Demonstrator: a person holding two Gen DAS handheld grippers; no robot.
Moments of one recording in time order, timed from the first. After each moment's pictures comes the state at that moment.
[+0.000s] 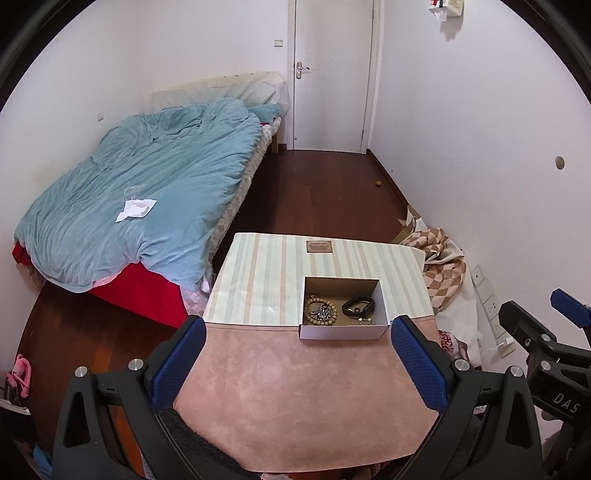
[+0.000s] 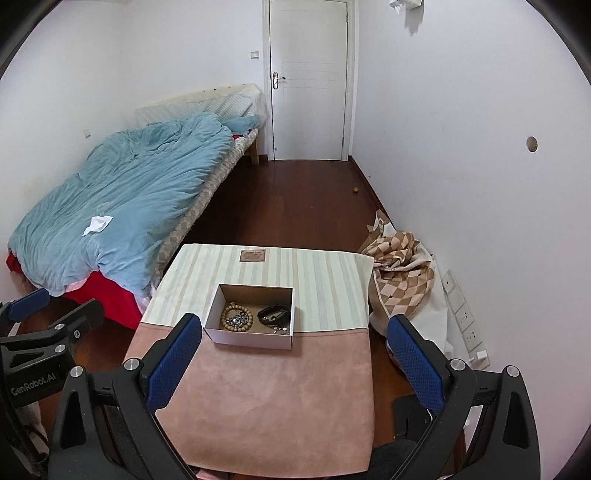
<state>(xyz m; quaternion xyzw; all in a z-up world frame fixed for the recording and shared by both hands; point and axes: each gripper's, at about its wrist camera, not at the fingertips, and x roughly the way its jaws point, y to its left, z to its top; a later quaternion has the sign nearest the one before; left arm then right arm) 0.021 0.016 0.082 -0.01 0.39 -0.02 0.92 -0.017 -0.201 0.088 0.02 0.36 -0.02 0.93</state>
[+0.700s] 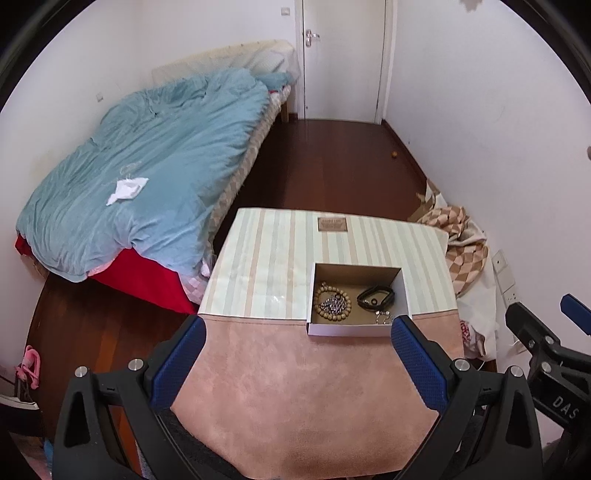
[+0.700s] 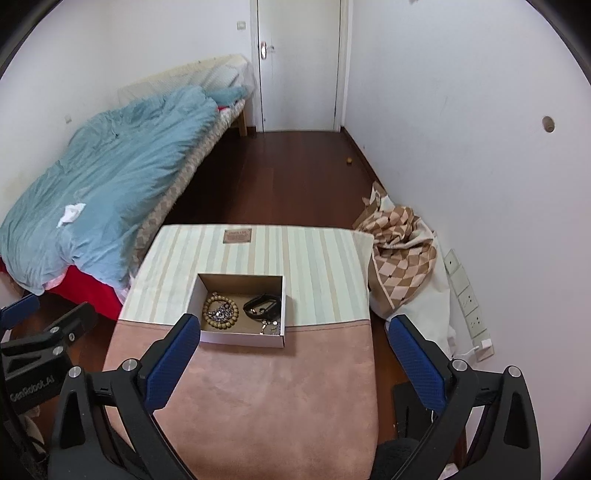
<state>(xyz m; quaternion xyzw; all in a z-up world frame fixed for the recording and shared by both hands) 0.091 0.007 0.041 0.00 0.45 0.00 0.89 0.067 -0.210 0.038 0.03 0.42 -0.03 0.90</state>
